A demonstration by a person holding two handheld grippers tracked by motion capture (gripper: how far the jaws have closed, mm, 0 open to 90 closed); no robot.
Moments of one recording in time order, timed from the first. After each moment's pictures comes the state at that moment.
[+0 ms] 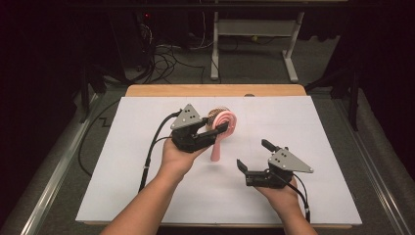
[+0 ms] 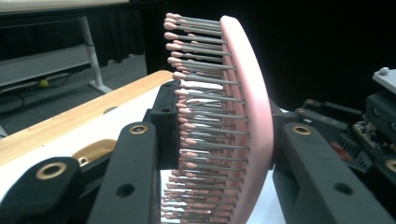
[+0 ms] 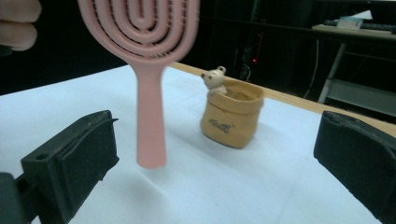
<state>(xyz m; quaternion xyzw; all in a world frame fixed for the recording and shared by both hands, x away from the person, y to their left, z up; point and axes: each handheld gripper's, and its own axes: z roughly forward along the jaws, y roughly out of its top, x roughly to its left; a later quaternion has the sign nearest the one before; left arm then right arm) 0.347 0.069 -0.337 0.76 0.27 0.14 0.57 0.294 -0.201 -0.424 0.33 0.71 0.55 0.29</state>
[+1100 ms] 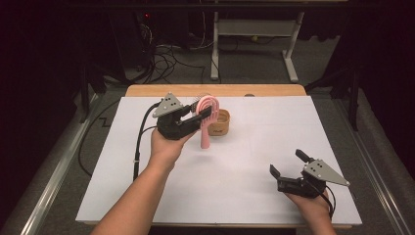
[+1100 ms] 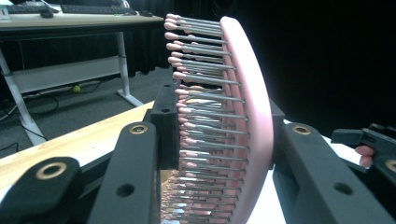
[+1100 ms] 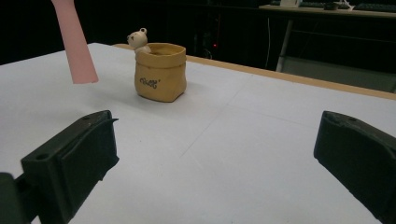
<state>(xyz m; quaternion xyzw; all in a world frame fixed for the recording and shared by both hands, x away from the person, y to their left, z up) 0.371 0.100 -0.332 0.72 0.31 0.17 0.60 0.278 -0.279 -0.448 0.40 0.69 0.52 0.32</state>
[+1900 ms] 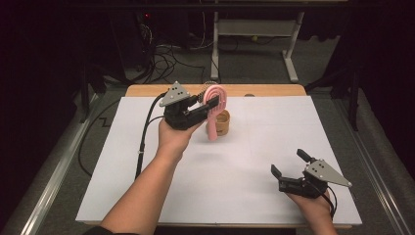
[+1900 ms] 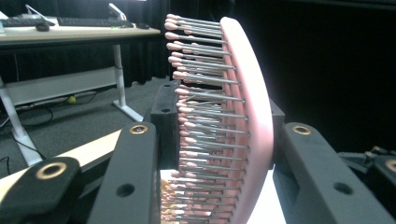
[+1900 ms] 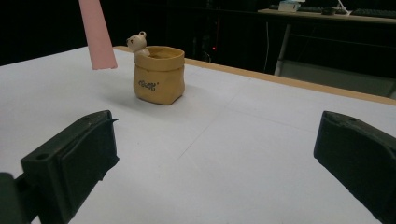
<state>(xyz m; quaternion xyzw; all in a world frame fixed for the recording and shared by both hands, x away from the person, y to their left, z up) 0.385 0.084 -0.315 0.71 0.30 0.17 0.61 0.276 -0.281 -0.446 0.39 0.69 0.52 0.32</state>
